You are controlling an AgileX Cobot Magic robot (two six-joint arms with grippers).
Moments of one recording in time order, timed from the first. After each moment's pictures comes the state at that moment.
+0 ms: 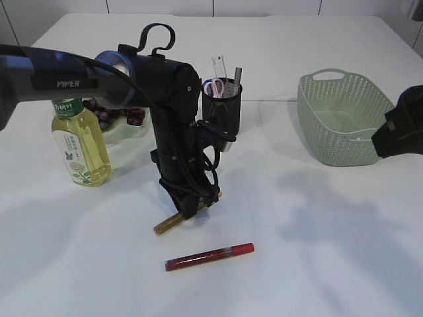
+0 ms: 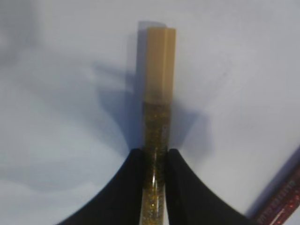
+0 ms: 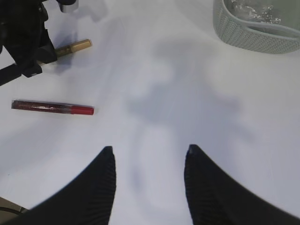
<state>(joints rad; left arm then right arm) -0.63 2.35 -1.81 -0.08 1.12 0.25 0.38 1.13 -1.01 -0.02 0.96 0.08</state>
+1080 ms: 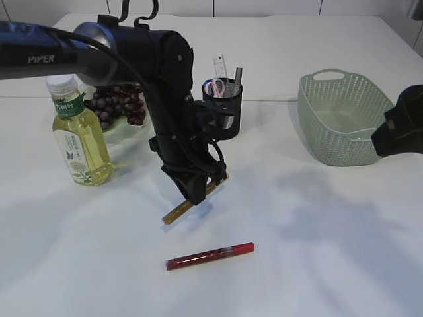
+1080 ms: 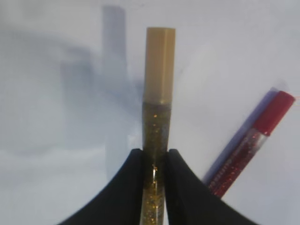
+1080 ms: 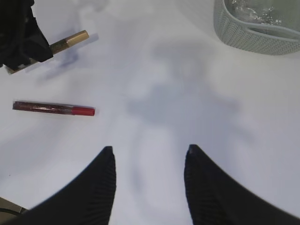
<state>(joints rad) -0.62 2.28 -1.81 -0.20 1.16 0.20 0.38 1.13 -1.01 -0.02 0.96 0.08</state>
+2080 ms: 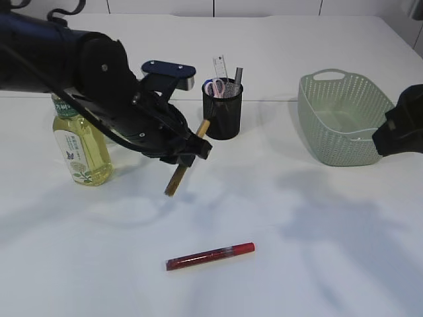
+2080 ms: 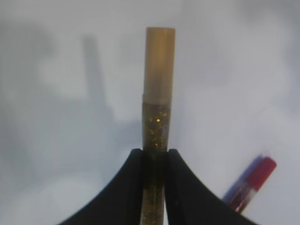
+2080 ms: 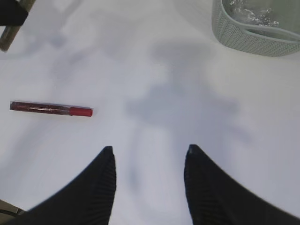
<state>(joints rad) -0.62 1.91 -1.32 -0.14 0.54 -0.01 0.38 1.13 -1.01 -0.02 0.96 0.08</state>
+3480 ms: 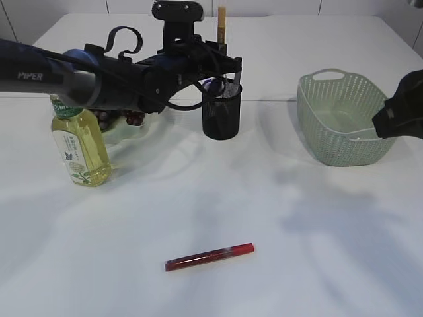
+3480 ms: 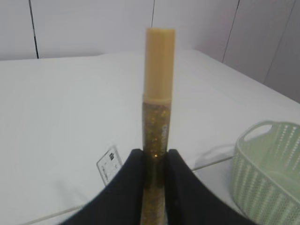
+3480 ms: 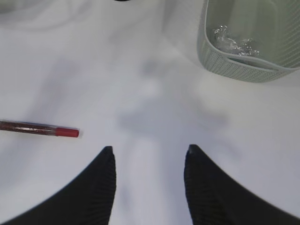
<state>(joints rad) -0.56 2.26 -1.63 -0.13 -0.43 -0.02 0.38 1.13 -1.01 -0.08 0.89 0.08</state>
